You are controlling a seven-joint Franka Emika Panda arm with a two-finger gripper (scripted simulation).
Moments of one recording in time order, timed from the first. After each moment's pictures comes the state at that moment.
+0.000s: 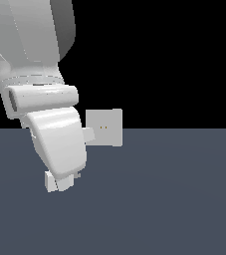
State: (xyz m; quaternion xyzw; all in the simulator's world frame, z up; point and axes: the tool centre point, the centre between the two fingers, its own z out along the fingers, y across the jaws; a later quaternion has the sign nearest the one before) arm -0.080 0.092 0.012 0.89 -0.45 0.10 0.05
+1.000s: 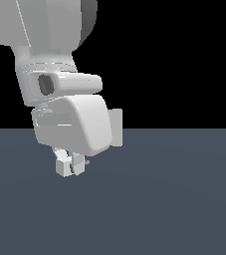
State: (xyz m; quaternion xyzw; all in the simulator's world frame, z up) arm -0.070 0.076 0.032 0.92 -0.37 0.11 0.04
